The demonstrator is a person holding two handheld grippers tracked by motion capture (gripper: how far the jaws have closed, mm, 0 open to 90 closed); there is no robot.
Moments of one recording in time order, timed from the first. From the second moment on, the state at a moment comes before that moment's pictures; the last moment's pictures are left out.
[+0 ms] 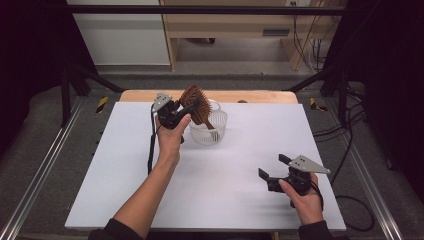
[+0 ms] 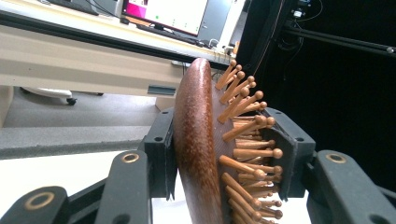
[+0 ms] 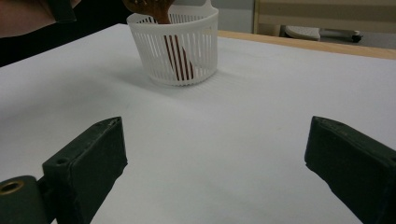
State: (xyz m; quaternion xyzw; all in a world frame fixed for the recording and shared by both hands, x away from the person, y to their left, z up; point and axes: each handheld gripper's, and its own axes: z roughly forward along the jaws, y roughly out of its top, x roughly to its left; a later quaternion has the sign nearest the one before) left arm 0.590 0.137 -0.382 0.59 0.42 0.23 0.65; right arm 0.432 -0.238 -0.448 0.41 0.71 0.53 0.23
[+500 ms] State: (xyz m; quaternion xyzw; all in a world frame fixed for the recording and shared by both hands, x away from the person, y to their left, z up) left arm 0.590 0.142 -0.383 0.60 0.41 0.23 0.65; right arm 0.432 -0.238 -0.448 0.41 0.71 0.53 0.23
